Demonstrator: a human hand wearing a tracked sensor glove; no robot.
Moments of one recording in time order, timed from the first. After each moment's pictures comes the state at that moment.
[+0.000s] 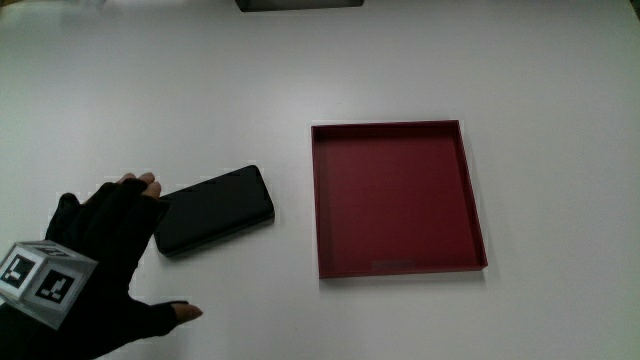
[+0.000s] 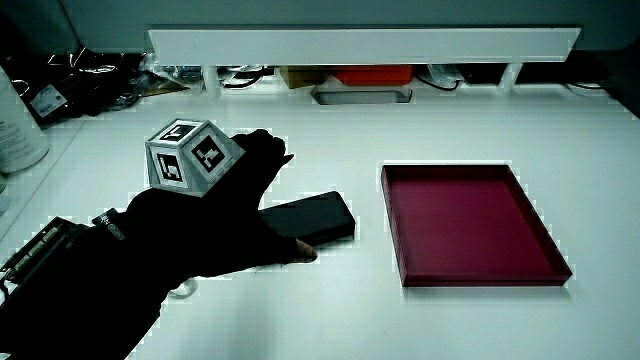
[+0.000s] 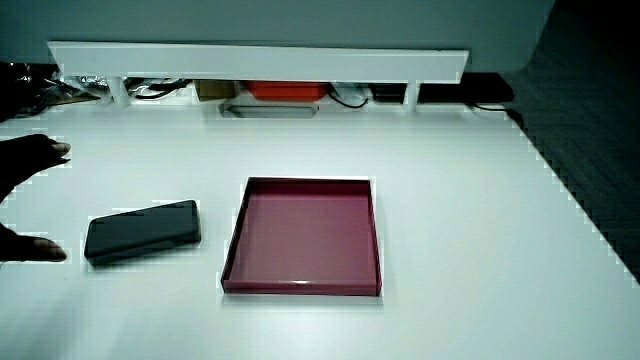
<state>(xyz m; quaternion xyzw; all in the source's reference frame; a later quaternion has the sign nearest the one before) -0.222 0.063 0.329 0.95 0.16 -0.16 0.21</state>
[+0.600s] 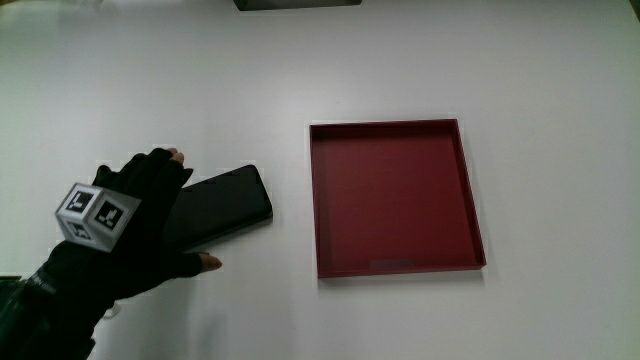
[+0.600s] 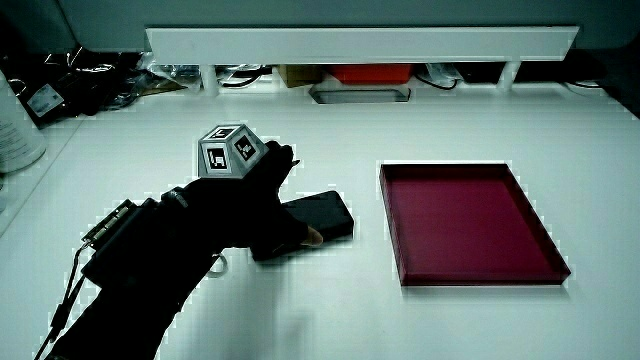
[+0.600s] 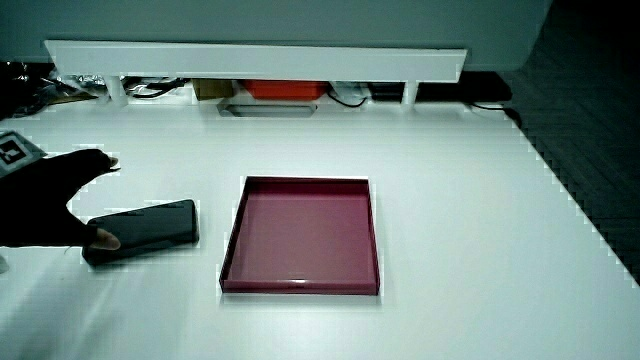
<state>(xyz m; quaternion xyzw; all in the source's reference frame) -0.222 0.017 0.412 0.94 0.10 -0.18 0.29</state>
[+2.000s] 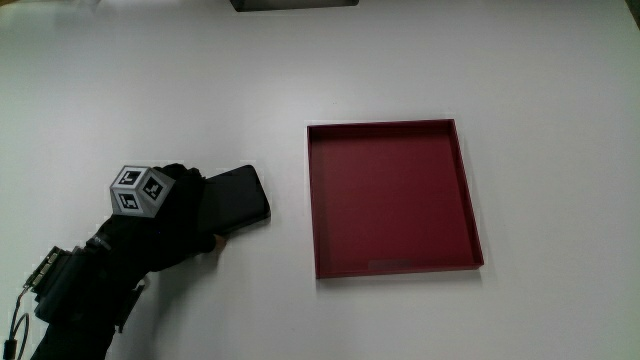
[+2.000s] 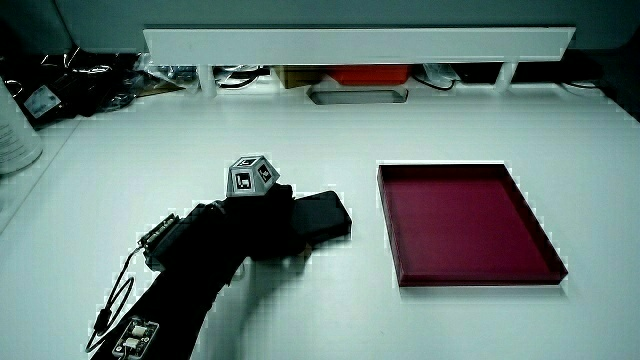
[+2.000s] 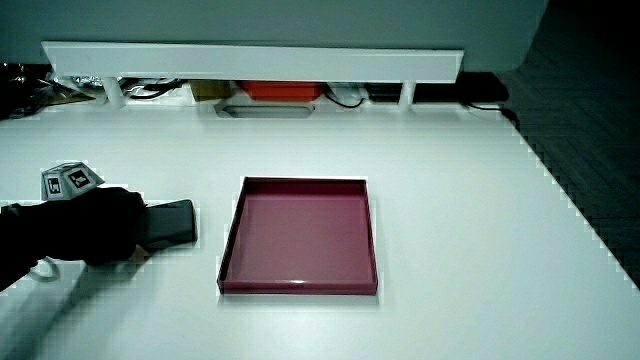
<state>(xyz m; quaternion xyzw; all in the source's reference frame) -0.219 -0.007 0.508 0.93 0.07 -0.15 0.34</state>
